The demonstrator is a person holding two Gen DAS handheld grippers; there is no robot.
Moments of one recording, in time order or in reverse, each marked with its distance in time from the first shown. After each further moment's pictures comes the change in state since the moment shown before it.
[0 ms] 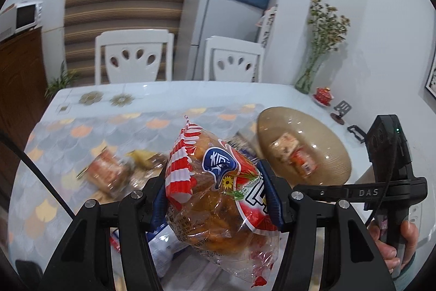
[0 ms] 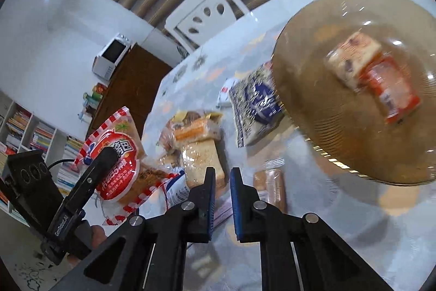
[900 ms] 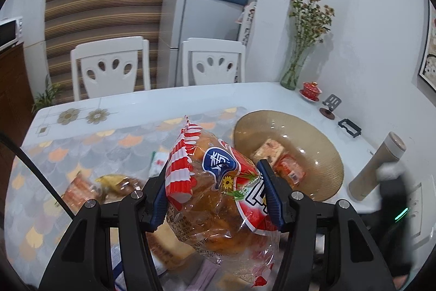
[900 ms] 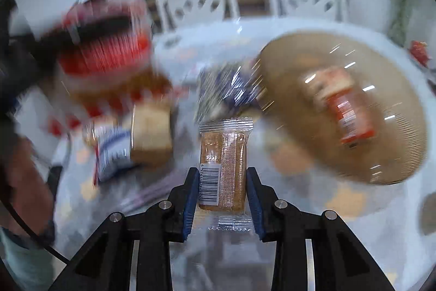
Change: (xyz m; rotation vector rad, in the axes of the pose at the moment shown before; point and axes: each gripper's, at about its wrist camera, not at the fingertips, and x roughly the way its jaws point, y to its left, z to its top) left arm 0.033 -0.036 0.023 0.076 0.009 -0.054; right arm -0.007 0.025 -0.034 -0.328 -0.043 -0.403
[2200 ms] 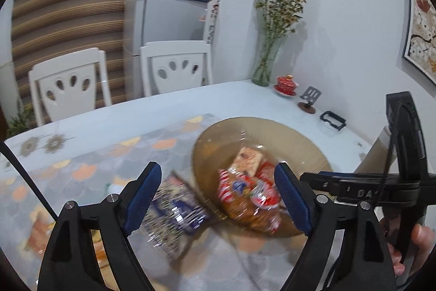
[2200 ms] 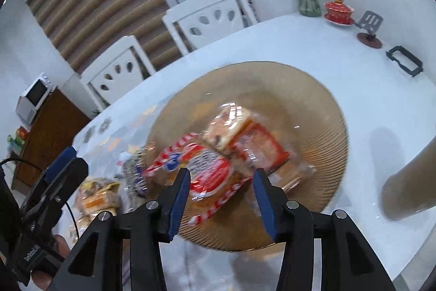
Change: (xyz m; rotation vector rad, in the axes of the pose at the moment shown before) left arm 0.054 -0.037 0.020 0.110 0.000 -0.101; right arm -0.031 -0.103 0.047 0.404 -0.101 -0.130
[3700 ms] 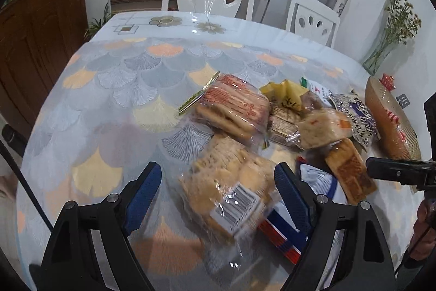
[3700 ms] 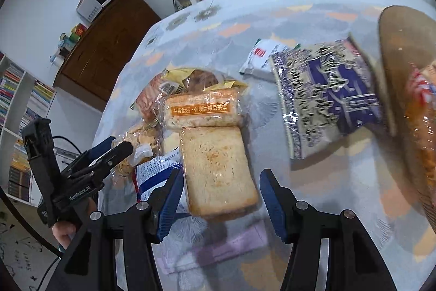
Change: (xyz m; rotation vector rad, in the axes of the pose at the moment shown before) left arm -0.067 0.219 -0.155 -0.391 0.244 0.324; right arm 0.123 0.178 -0.089 -0.332 0.396 0.322
